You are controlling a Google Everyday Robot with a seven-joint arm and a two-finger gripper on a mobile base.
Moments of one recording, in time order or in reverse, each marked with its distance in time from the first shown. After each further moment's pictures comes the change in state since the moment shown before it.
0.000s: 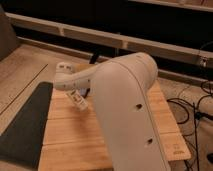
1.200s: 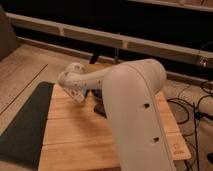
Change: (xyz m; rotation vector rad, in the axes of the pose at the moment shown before) arm -0.050 -0.004 0.001 -0.162 -0.331 -0.187
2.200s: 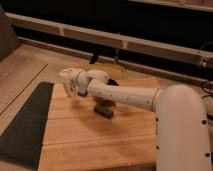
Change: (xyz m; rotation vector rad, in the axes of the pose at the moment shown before) arm -0.021 -0.014 -0.065 -0.104 -0.468 0.223
